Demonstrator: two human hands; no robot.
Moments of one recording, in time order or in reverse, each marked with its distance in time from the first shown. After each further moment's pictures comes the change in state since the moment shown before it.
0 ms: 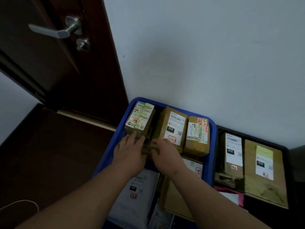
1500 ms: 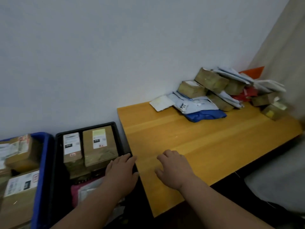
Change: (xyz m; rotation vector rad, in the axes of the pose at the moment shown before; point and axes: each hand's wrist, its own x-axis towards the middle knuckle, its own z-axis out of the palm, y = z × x) left_hand -0.288 0.497 0.189 0.222 -0.070 0.672; right_hand -0.527 0.379 -0.236 -0.461 0.278 0.436
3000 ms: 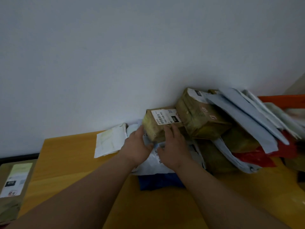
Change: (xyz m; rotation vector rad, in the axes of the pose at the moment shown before) left_hand 0.466 0.300 -0.046 -0.478 0.185 -0.165; right_hand 0.339 0.402 -0.103 0.389 0.102 -0.015
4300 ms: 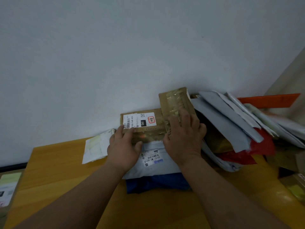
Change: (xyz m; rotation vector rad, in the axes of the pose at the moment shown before) left_hand -0.016 0.023 0.008 0.175 0.238 -0.004; right_hand -0.012 0.030 -0.062 -0.367 0.604 -0.040
